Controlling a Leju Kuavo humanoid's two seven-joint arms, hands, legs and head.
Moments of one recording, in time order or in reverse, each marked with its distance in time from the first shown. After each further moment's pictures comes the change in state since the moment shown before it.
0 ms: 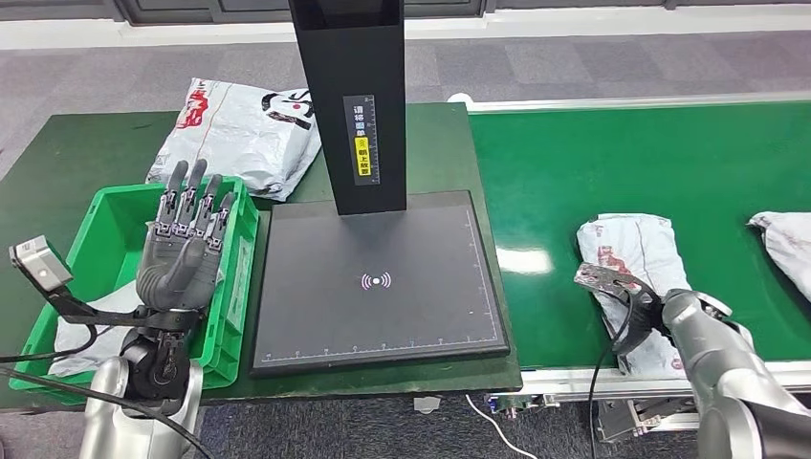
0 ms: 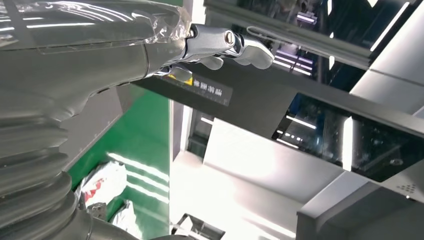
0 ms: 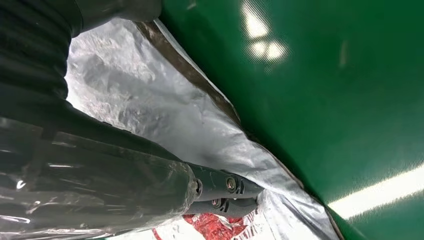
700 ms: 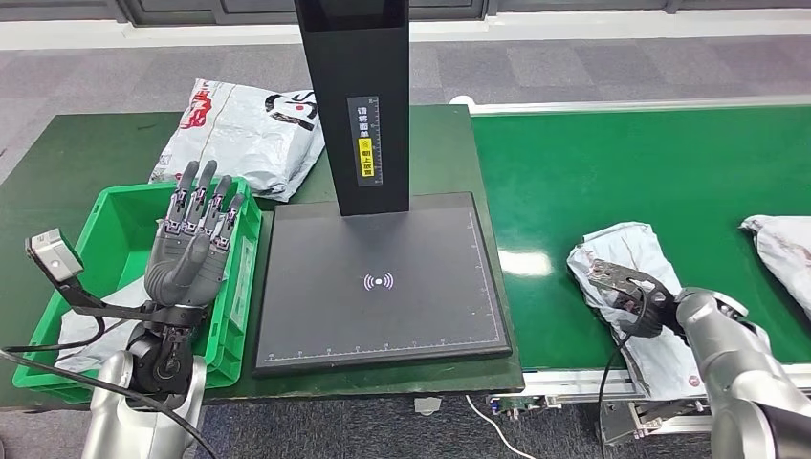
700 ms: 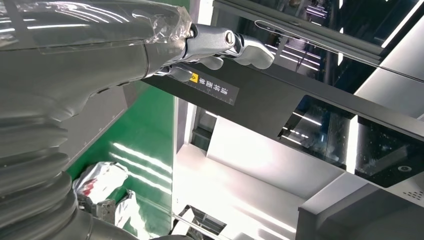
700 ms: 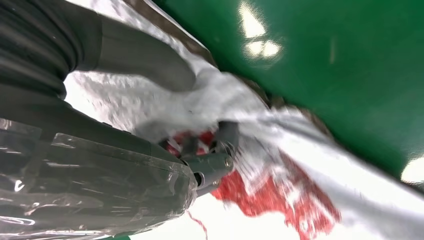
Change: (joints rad) left arm -0.019 0.000 -0.001 0.045 0.032 -0.014 0.021; right arm 0.023 -0.043 -0.005 0.000 -0.014 0.010 -0.007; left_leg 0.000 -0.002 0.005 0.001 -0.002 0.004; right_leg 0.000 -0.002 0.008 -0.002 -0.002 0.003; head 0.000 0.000
